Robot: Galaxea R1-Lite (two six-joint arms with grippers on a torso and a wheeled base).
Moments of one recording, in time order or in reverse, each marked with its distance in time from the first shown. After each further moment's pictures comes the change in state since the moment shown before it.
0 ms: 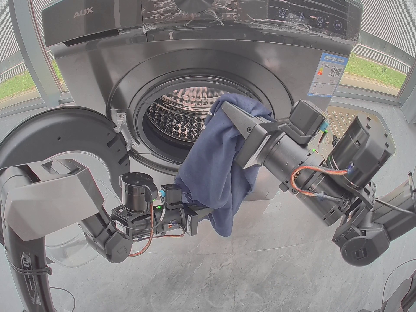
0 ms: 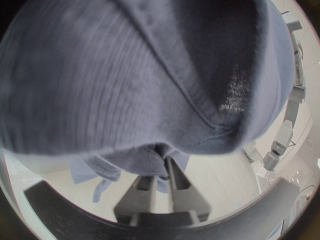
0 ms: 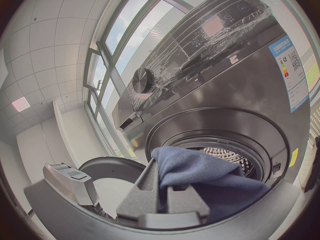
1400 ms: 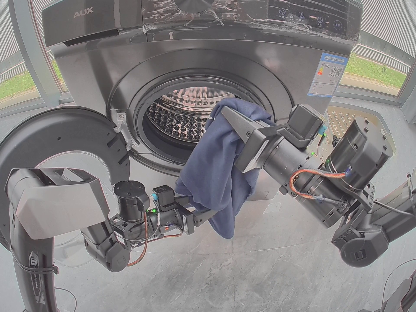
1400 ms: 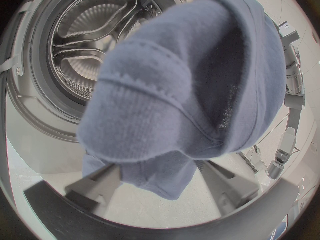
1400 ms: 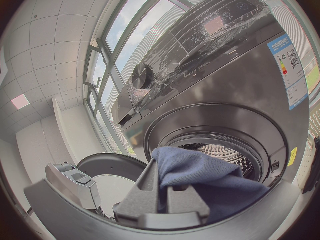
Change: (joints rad) left arm 0.011 0.060 0.083 -0.277 0.051 -0.083; right arm -0.002 0.005 0.013 -0.002 0.000 -0.013
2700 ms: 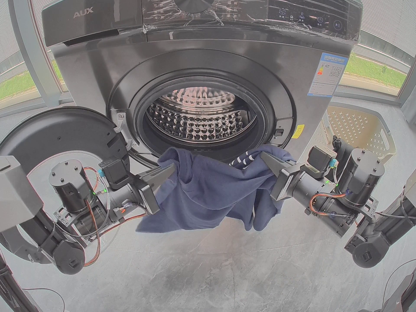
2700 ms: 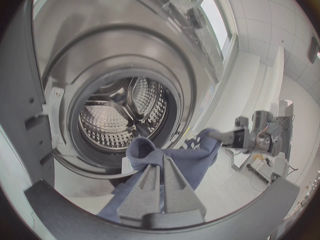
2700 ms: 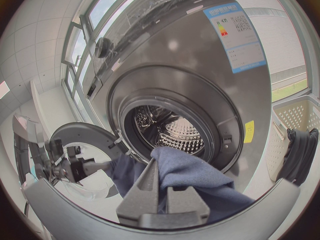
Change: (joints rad) left arm 0.056 -0.380 0.226 -0.089 0.081 -0.036; right arm -0.180 0.013 0.259 -0.023 0.007 0.000
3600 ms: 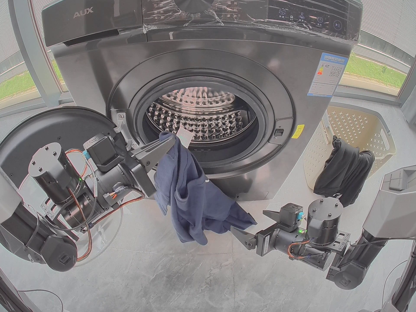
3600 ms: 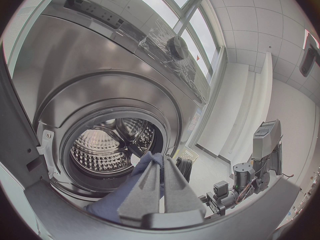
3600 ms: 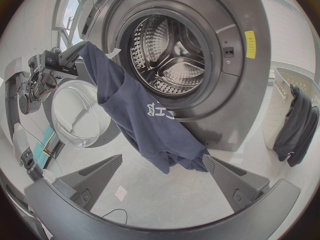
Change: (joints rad) left arm -0.039 -0.113 -0.051 0.000 0.004 -0.010; right arm 0.044 0.220 0.156 0.001 0.036 -0.033
